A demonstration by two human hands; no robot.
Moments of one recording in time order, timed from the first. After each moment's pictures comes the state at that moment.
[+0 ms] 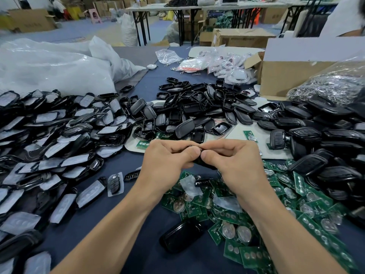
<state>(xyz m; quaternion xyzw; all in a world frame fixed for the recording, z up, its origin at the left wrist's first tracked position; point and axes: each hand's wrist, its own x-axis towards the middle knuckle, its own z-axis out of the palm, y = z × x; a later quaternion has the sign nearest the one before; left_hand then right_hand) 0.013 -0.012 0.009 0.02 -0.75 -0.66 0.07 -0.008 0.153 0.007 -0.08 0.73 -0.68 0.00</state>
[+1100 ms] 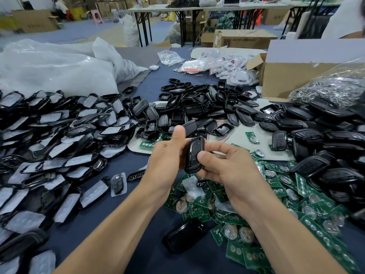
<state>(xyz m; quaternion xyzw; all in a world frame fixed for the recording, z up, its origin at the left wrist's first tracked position) 0.012 -0.008 0.009 0.05 -0.68 -0.73 0.04 0.001 0.140 0.015 0.02 0.62 -0.77 0.13</state>
